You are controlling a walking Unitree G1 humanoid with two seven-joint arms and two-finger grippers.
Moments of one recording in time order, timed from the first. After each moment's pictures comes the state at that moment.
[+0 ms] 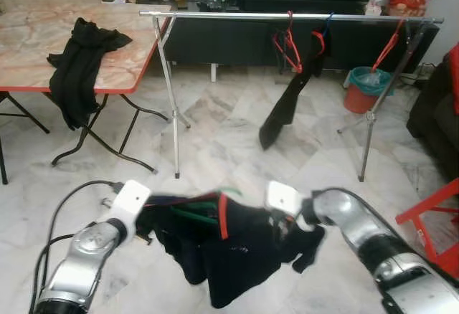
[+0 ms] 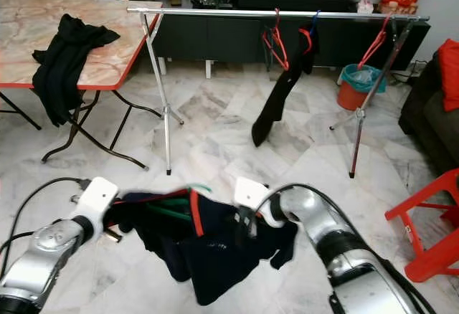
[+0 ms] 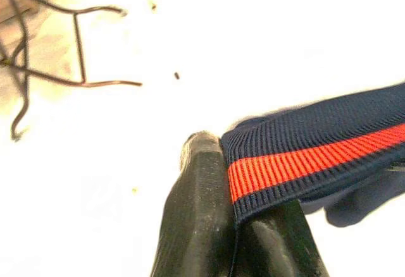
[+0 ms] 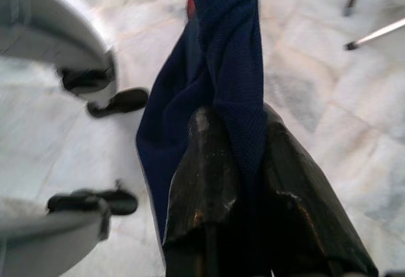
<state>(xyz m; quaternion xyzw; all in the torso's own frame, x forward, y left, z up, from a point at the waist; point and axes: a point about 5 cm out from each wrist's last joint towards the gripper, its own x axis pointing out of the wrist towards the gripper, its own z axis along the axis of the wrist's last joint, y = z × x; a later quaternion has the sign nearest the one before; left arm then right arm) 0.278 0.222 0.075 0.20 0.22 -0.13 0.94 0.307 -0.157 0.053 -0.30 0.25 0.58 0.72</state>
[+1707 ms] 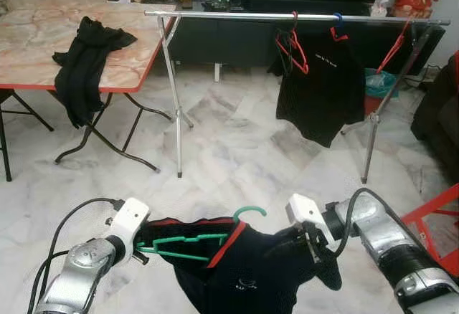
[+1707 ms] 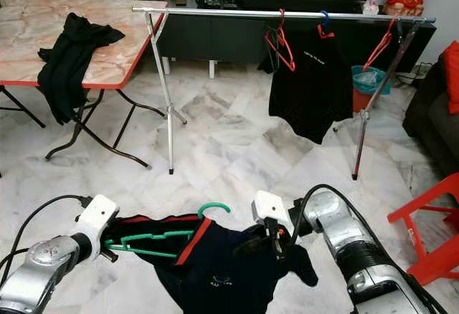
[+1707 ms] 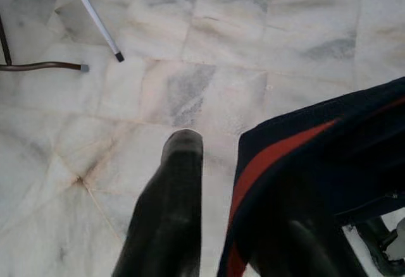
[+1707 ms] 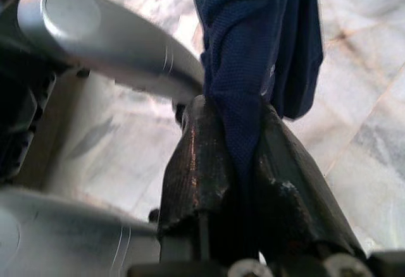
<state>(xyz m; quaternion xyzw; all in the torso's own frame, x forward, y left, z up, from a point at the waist) 0.260 0.213 0.054 0.16 0.26 -0.22 0.93 0.286 -0.169 0.075 -0.16 0.25 0.71 0.64</state>
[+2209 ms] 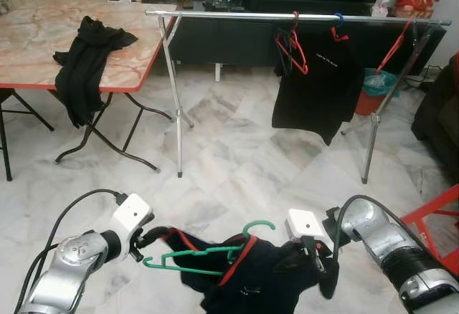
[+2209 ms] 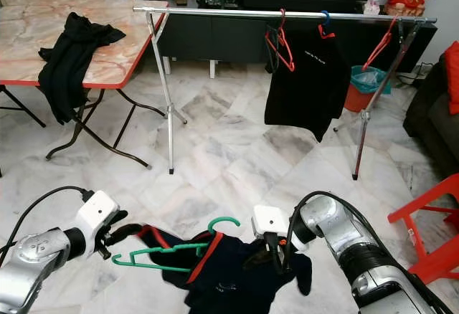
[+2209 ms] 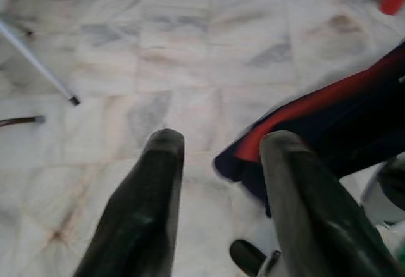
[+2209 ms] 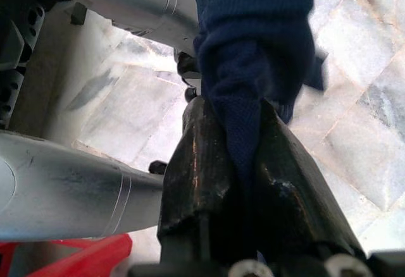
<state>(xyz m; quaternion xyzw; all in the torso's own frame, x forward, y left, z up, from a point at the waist) 0.251 0.208 0.075 0.18 0.22 -0.35 0.89 0.282 -0.174 0.064 -0.22 0.29 0.70 0.61</state>
